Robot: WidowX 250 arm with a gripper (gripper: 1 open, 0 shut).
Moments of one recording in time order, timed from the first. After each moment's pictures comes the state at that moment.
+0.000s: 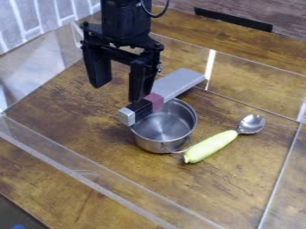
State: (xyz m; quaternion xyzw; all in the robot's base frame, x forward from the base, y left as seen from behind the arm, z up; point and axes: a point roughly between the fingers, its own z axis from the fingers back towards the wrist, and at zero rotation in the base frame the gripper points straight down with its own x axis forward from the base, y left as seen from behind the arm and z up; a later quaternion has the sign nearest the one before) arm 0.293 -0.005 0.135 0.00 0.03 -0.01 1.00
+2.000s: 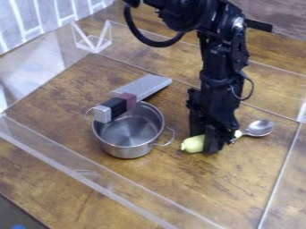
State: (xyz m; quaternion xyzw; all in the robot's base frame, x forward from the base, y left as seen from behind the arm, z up) arm 0.382 -0.083 0.028 -0.01 -0.01 -0.26 0.97
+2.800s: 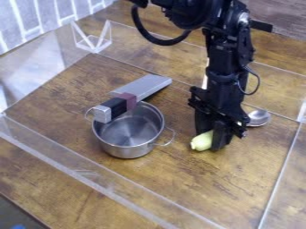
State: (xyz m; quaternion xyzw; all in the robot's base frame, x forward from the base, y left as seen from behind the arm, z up) arm 0.387 -0.091 0.030 -0.03 0.00 -0.19 0.98
